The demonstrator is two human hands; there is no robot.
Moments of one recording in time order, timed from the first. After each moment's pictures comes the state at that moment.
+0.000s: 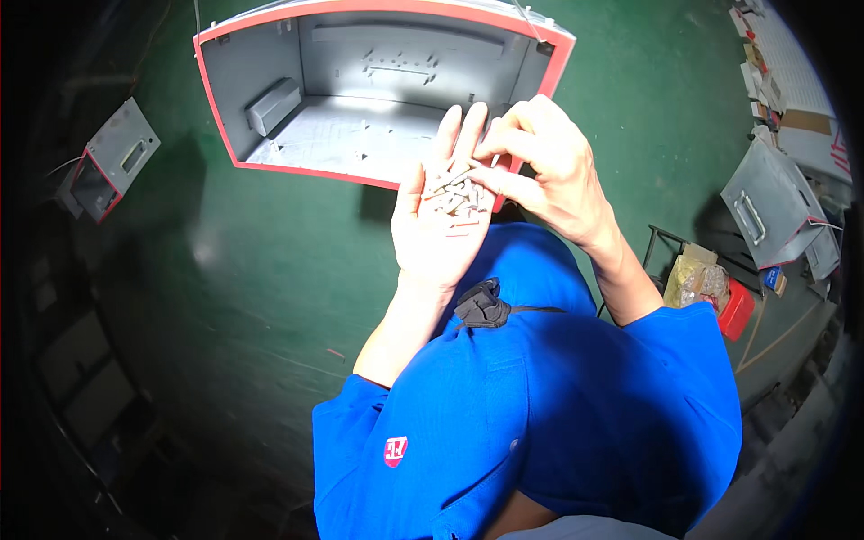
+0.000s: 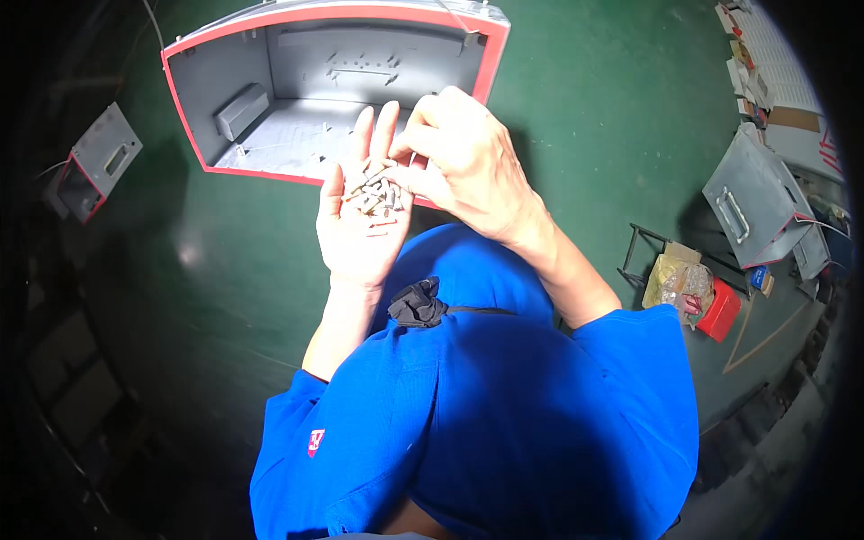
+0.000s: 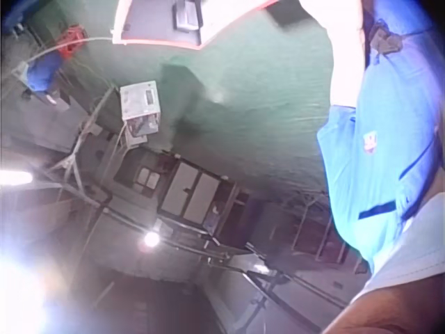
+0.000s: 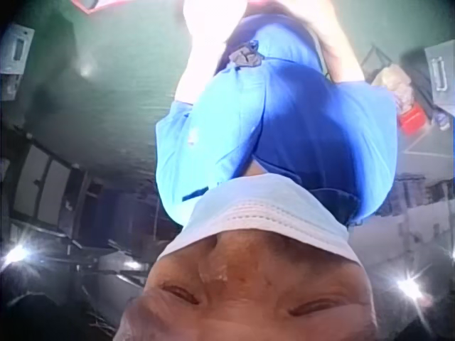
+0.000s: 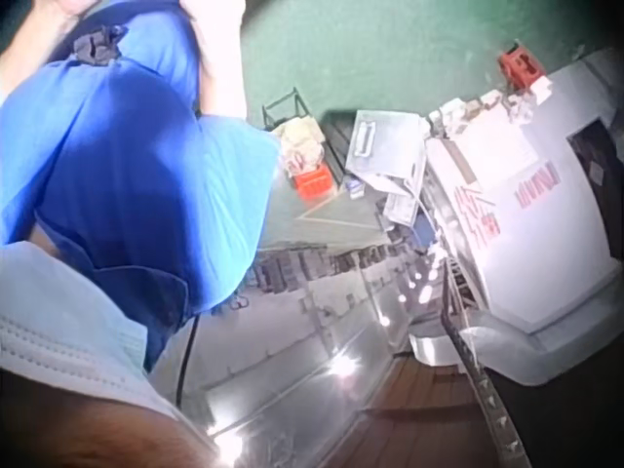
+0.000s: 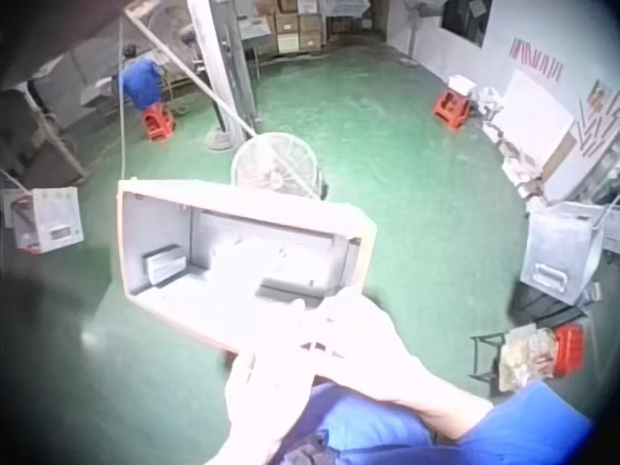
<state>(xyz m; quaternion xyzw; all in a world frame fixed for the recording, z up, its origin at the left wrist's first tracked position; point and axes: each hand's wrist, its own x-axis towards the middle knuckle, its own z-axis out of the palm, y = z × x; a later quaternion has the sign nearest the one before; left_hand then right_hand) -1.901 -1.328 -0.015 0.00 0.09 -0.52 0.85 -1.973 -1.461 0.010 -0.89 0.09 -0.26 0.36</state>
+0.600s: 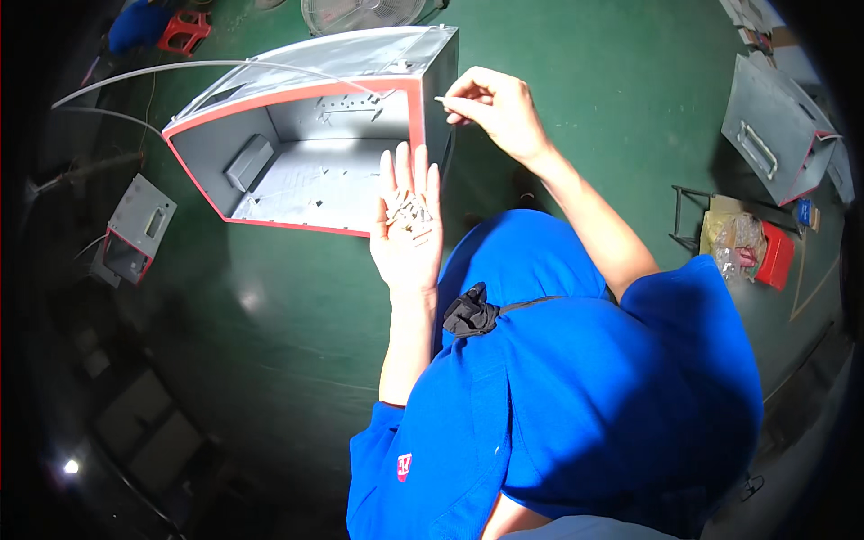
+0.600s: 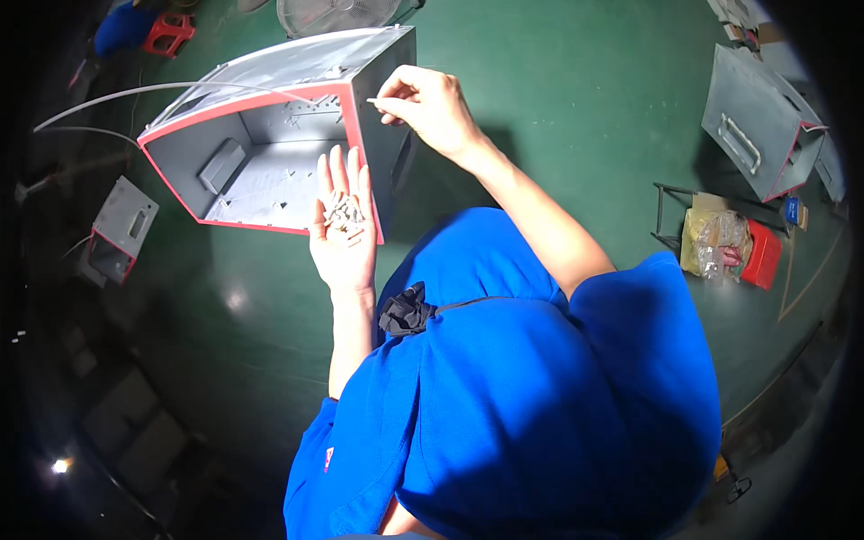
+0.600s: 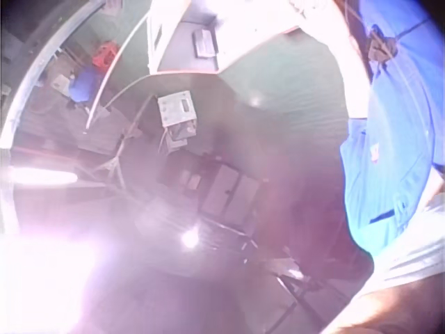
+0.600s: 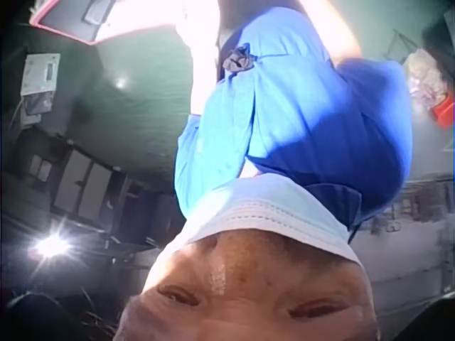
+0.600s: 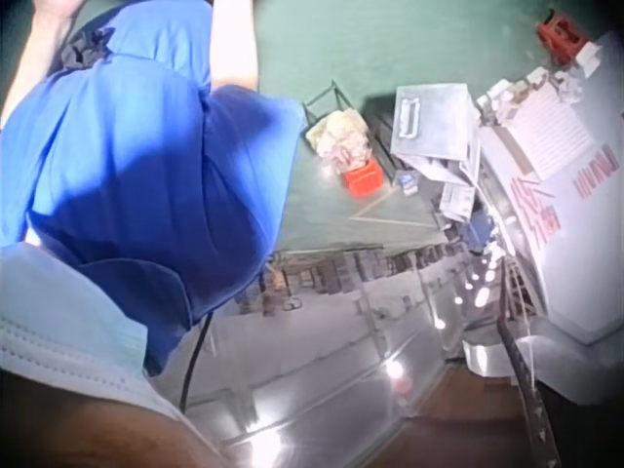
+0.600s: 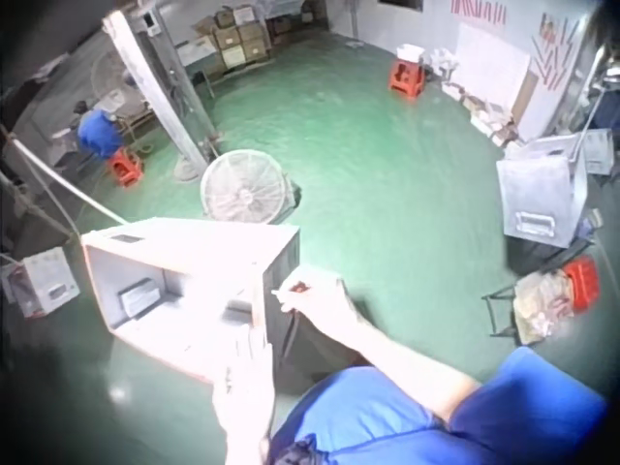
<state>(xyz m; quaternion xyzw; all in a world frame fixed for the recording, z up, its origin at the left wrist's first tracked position) -1.954 -1.348 -0.034 -0.02 0.18 -0.45 0.87 -2.012 -1.526 -0.073 -0.62 0.25 -0.28 0.69</state>
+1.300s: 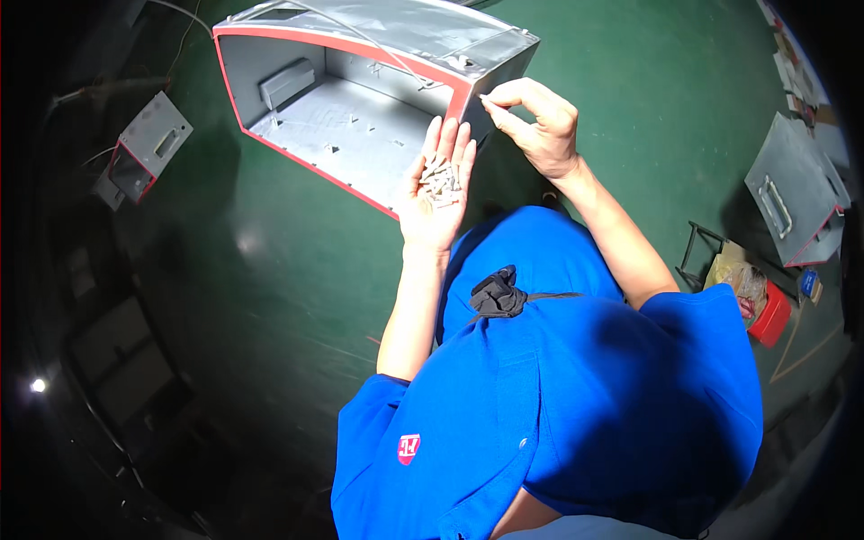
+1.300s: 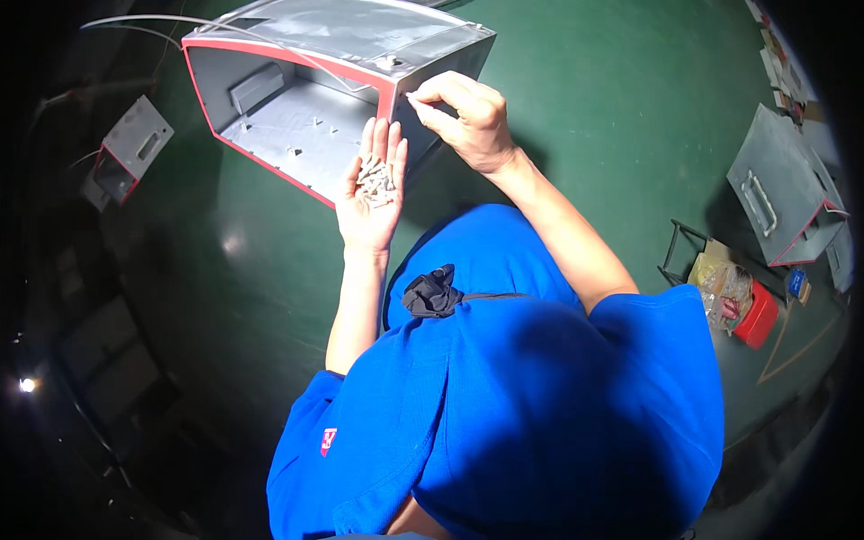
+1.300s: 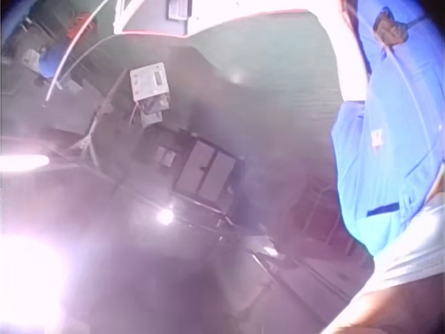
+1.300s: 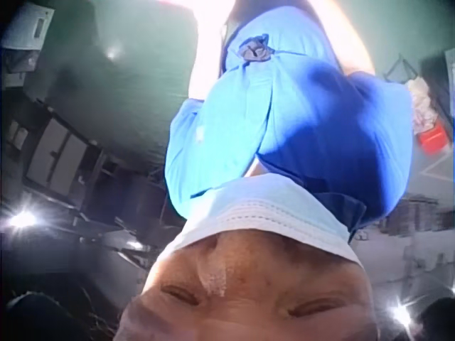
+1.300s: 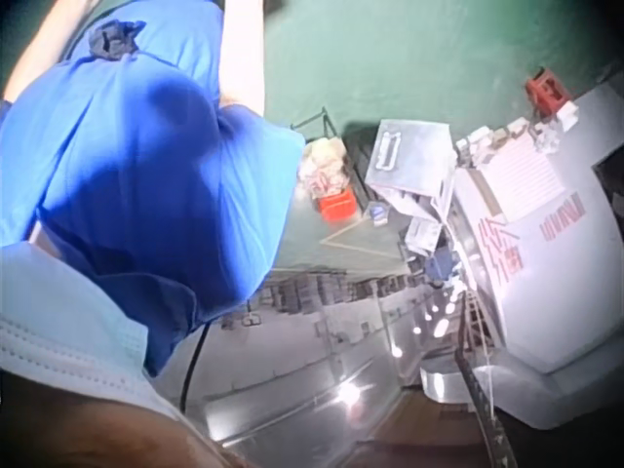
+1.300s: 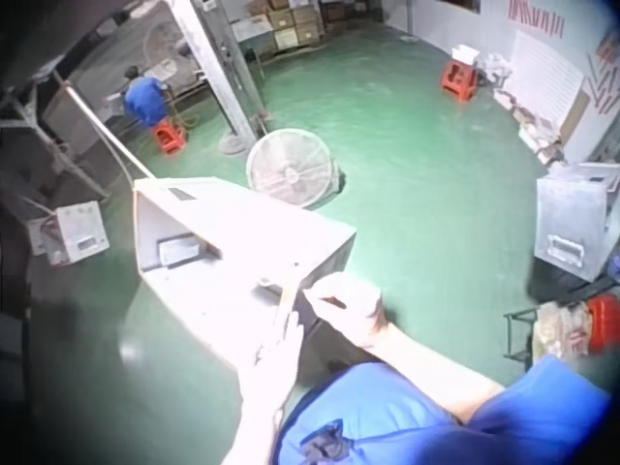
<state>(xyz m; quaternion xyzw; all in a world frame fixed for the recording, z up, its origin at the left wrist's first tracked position) -1.946 -1.295 -0.072 -0.03 0.18 -0.47 0.87 -2.011 -1.461 -0.078 -0.77 0.08 -0.45 0.45</state>
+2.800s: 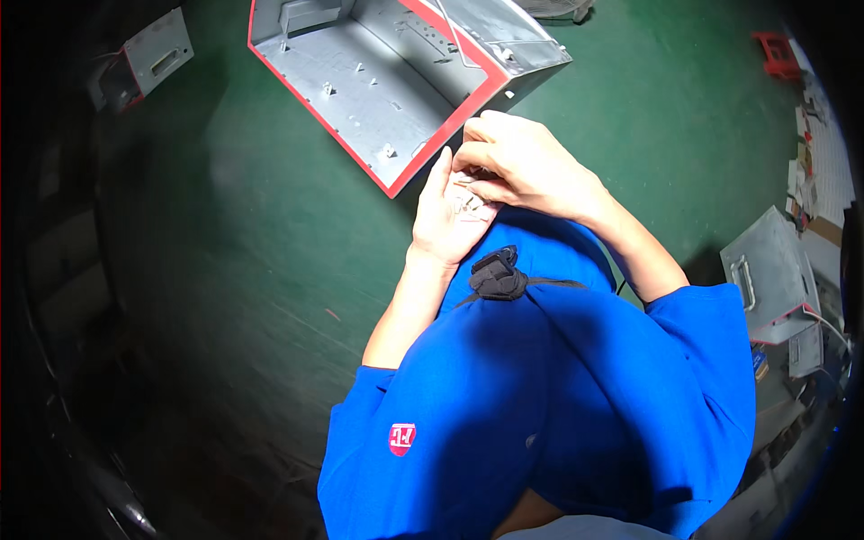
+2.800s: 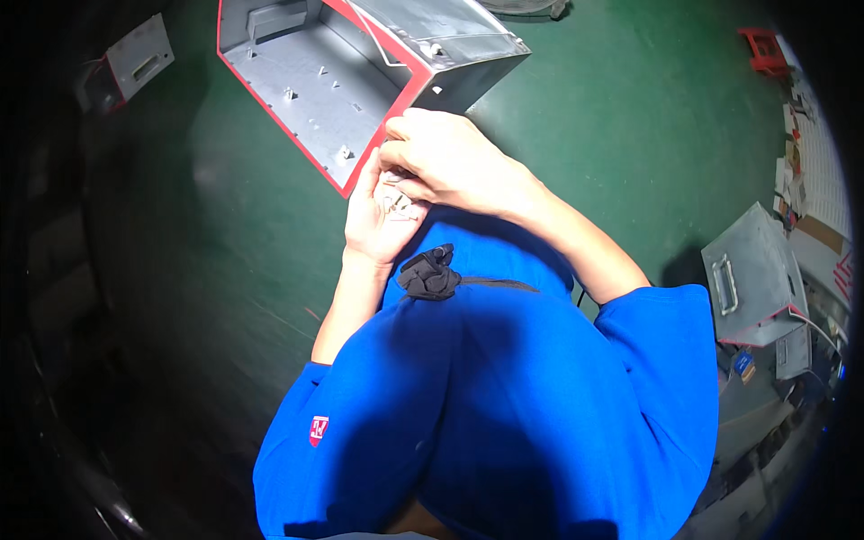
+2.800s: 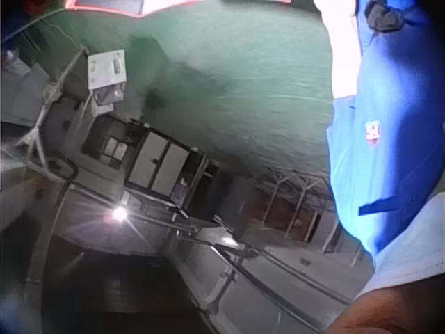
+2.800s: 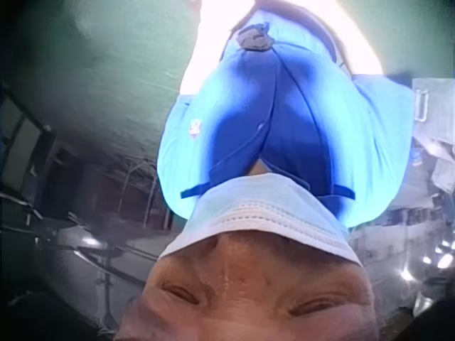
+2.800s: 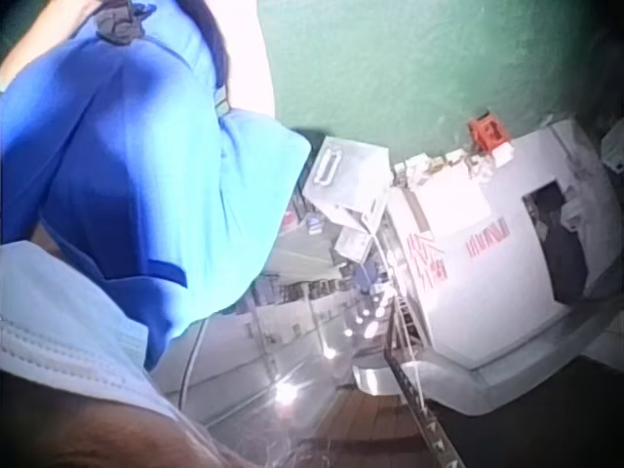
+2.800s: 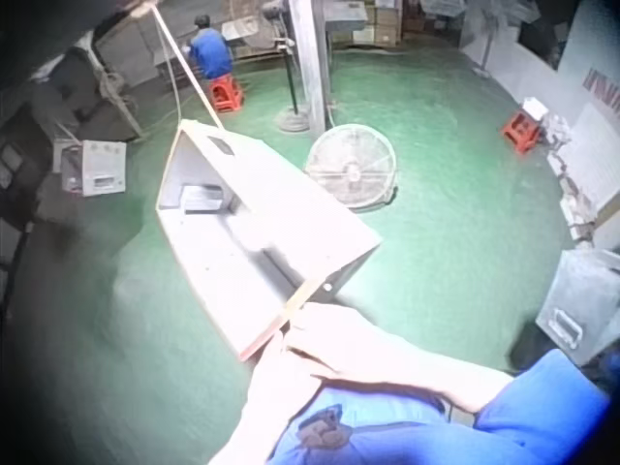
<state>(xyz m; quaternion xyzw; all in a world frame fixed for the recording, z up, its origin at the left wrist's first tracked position) -1.998 -1.261 -0.089 0.10 0.14 -0.48 0.86 -2.019 -1.414 -0.046 -0.92 -0.19 -0.09 0.34</state>
